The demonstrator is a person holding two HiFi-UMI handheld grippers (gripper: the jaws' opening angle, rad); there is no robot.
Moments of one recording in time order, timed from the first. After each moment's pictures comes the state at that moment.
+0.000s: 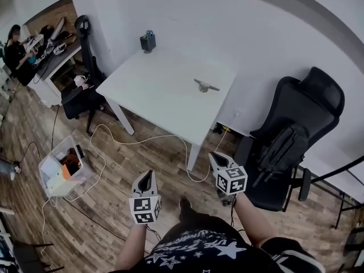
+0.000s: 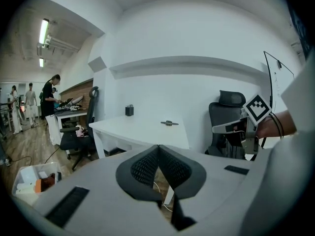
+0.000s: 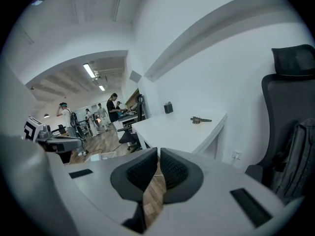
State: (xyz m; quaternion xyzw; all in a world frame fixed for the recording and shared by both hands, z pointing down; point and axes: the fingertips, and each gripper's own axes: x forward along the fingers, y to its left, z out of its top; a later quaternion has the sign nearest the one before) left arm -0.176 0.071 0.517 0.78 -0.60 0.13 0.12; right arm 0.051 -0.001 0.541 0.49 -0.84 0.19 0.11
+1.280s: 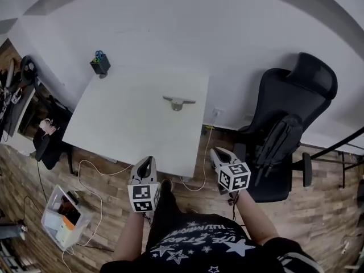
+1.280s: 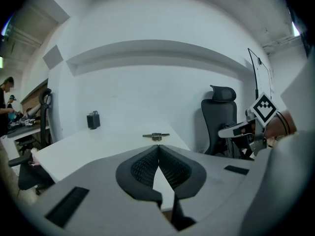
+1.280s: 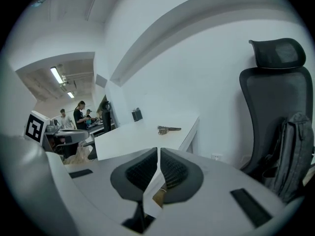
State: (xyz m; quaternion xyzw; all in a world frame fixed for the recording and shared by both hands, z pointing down) left arm -0.094 -0.228 0.511 0.88 -0.45 0.16 0.07; right arm 0.136 -0.189 0.557 0.62 -0.74 0.23 0.07
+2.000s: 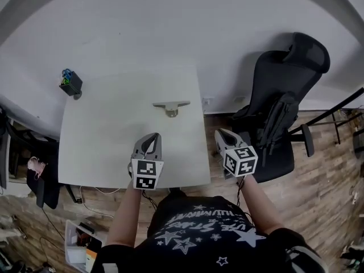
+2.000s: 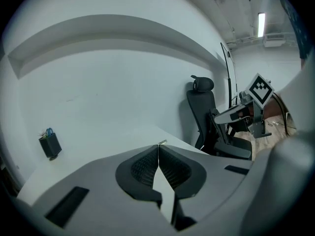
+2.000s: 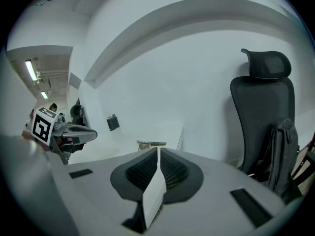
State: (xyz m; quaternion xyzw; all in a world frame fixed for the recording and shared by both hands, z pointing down) left arm -0.030 -0.419 0.523 0.94 -0.25 0.22 -0.01; right arm 0.156 -0.309 0.545 0.73 -0.65 0.23 0.06
